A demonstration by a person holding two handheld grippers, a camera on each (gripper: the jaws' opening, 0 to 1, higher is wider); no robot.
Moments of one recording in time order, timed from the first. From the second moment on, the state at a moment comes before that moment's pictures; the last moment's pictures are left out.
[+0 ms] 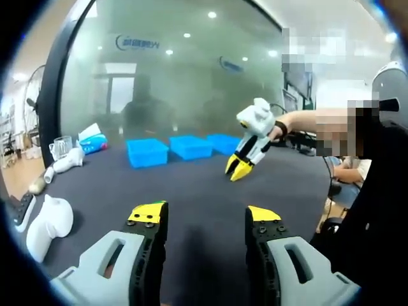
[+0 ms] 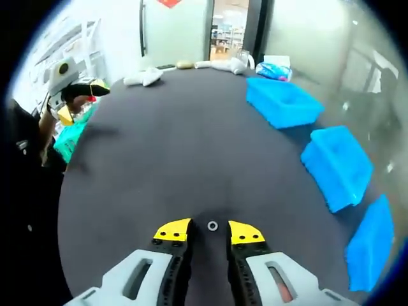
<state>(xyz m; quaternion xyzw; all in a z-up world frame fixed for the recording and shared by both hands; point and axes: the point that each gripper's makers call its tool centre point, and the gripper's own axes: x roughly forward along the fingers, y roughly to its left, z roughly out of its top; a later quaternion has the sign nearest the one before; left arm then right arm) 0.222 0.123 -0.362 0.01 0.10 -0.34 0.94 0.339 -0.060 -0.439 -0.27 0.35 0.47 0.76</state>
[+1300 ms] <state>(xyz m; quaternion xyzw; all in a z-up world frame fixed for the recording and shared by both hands) 0.226 0.121 -0.344 0.01 0.08 -0.33 0.94 0.304 -0.091 -0.366 -0.14 0.17 0.40 0.89</state>
